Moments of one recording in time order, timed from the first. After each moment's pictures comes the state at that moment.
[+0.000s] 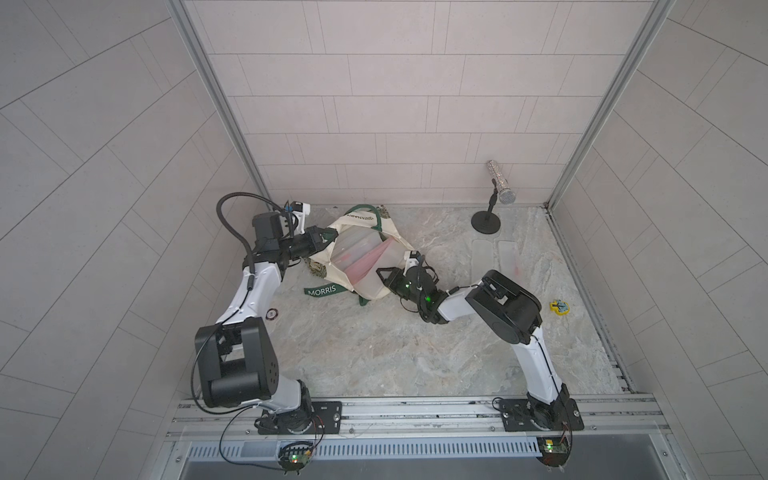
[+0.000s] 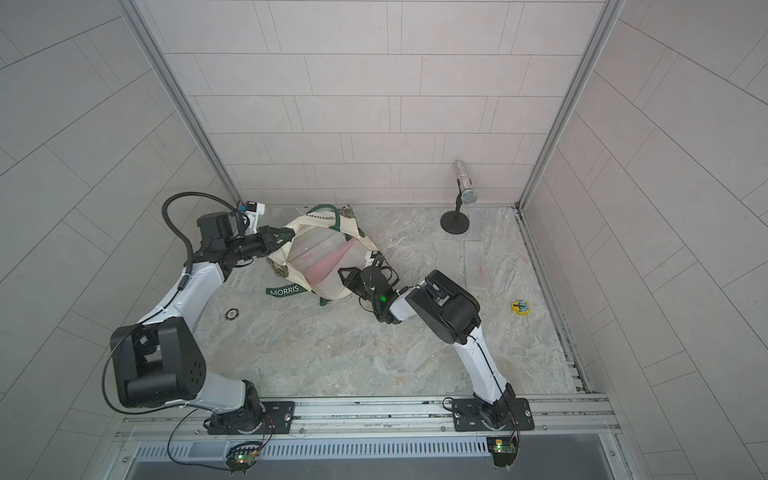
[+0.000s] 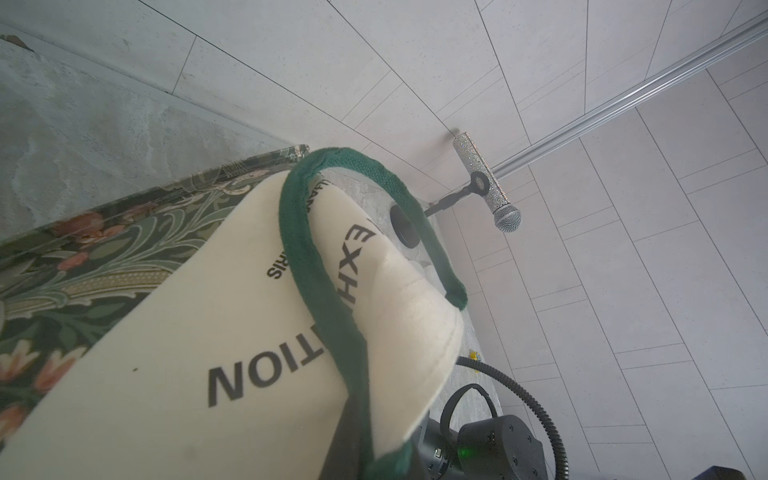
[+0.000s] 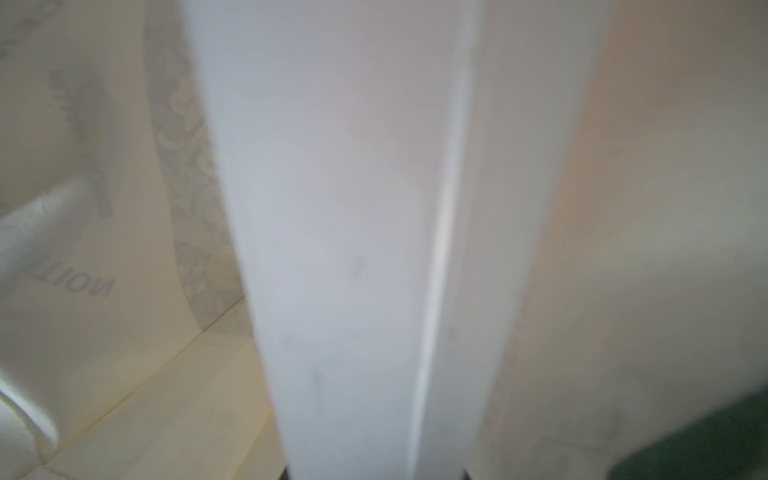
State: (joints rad) left arm 0.20 1.48 1.08 -0.16 0.95 -0.42; right arm 0.74 2.18 1.09 0.85 -0.05 1.23
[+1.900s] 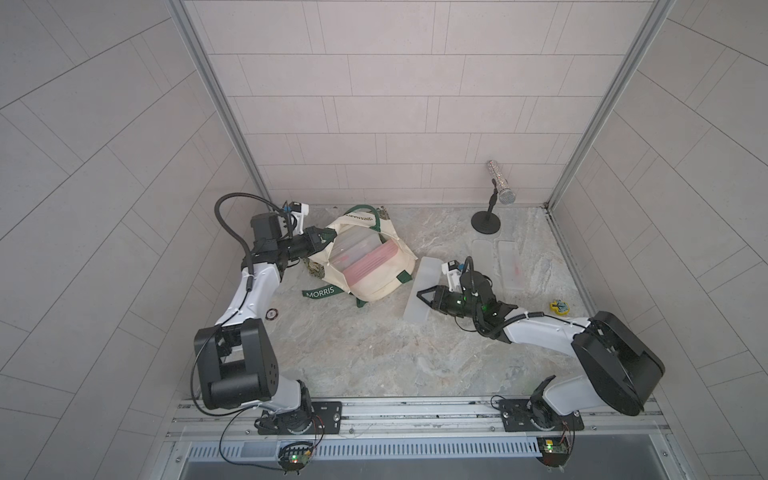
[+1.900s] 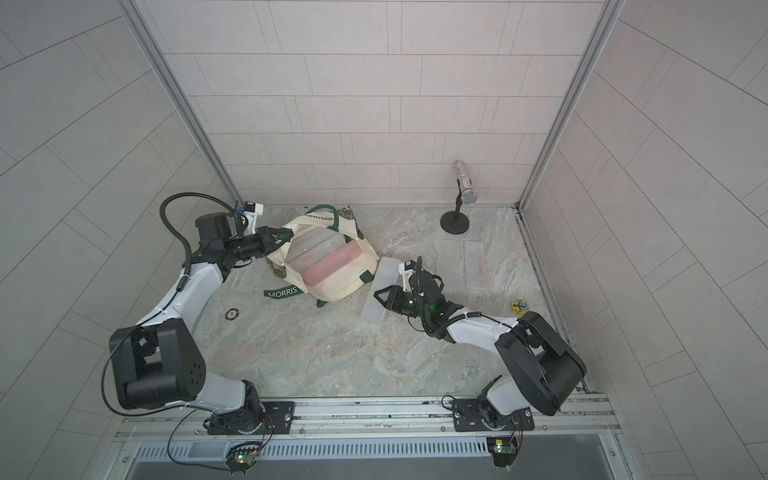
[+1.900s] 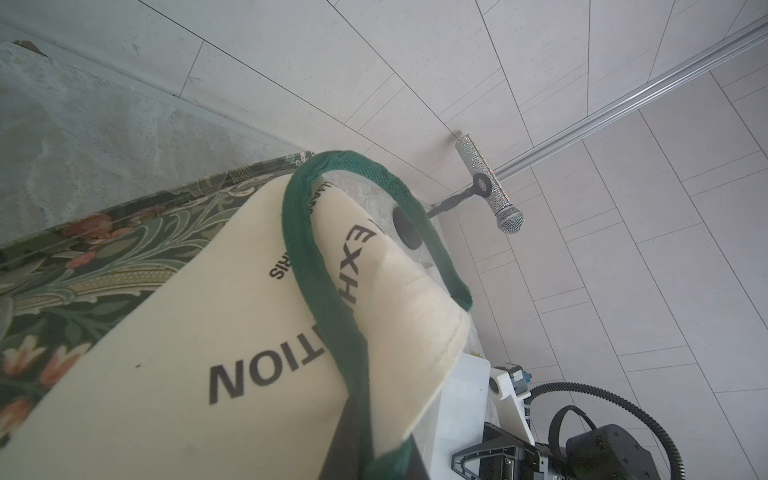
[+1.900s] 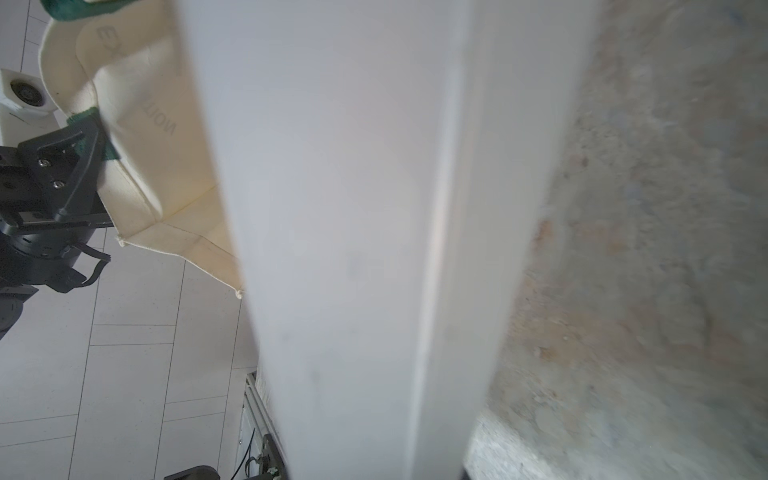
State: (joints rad) left arm 0.20 1.47 1.08 -0.17 0.95 -0.41; right arm 0.59 1.42 0.59 0.37 -0.33 0.97
